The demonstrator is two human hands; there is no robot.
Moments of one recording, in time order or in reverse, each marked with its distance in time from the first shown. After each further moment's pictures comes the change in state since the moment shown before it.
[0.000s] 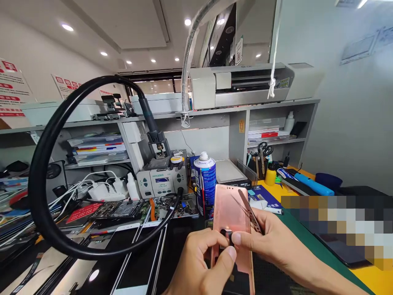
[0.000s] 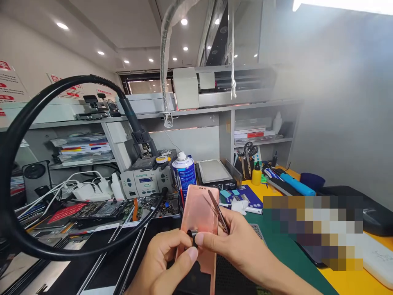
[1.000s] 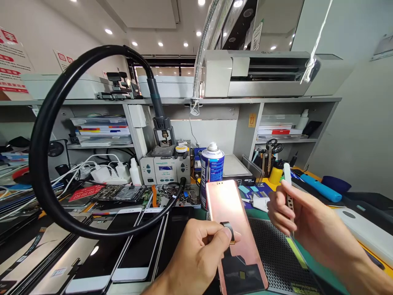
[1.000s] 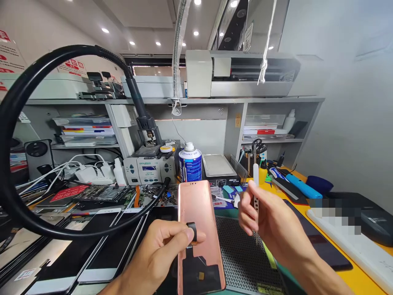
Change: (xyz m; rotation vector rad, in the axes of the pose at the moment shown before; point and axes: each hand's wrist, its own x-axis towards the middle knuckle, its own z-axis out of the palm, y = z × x) left_hand 0.000 0.010 -0.010 -0.246 -0.054 -0.140; right_hand -0.001 -0.020 -0.033 0.250 0.332 -0.033
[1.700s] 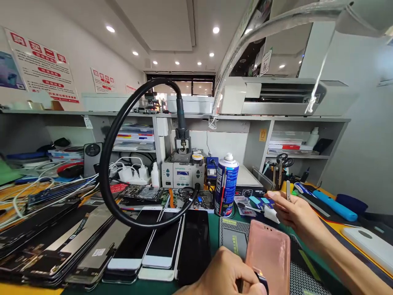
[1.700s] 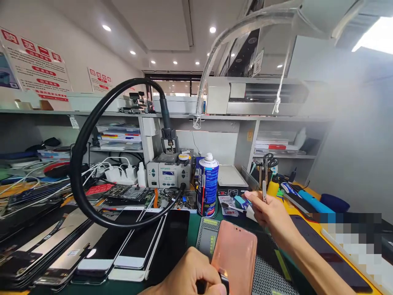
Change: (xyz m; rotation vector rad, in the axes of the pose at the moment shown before) left_hand -0.011 -0.039 0.019 0.110 -0.216 0.196; right_hand 0.034 0.016 -0.007 -0.289 0.099 -0.062
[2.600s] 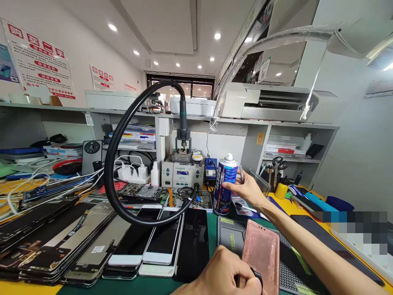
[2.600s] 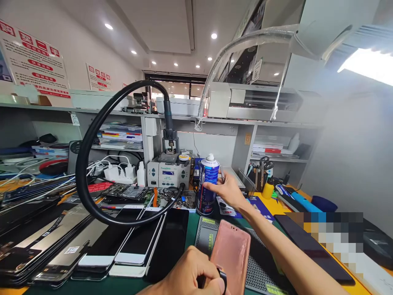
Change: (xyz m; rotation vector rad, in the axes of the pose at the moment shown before) left_hand -0.007 -0.004 -0.001 0.091 0.018 0.009; right_hand 0.059 -0.002 0.076 -0.173 -0.299 -0.357
